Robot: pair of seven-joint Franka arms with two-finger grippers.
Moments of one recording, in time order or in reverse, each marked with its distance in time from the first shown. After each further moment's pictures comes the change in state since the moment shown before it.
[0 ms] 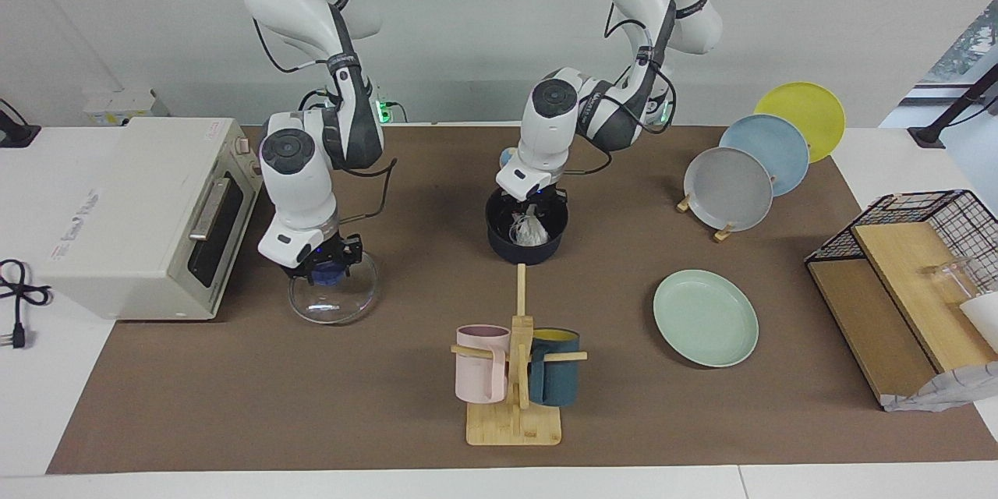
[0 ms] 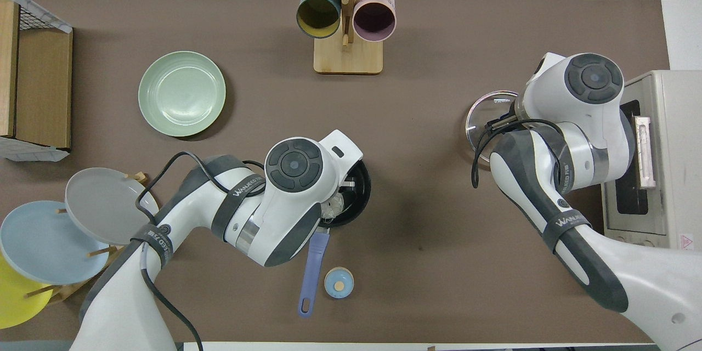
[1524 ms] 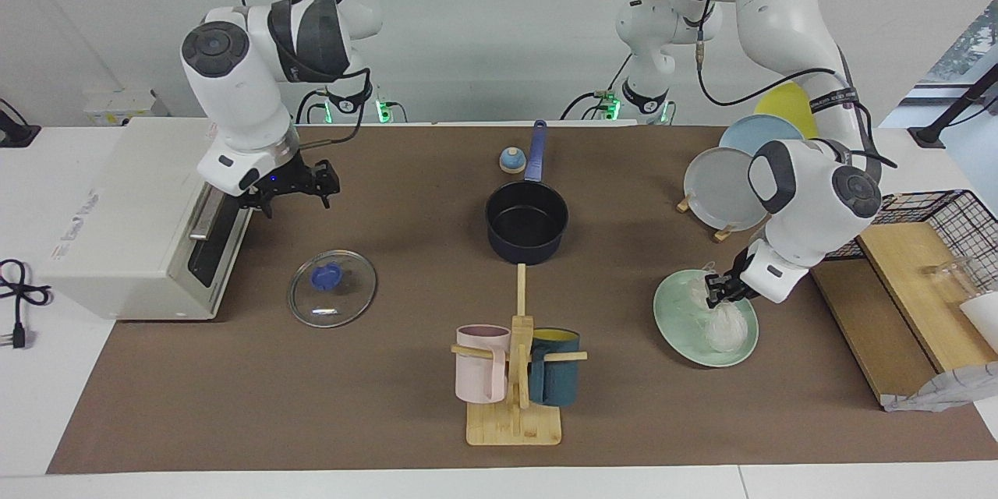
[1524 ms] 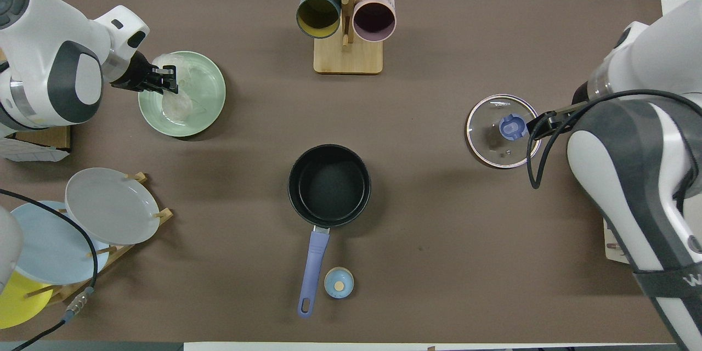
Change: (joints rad) left arm 0.582 0.273 0.008 0.290 -0.022 0.029 0.596; right arm -0.033 -0.187 0.003 0.253 0.071 -0.552 0.002
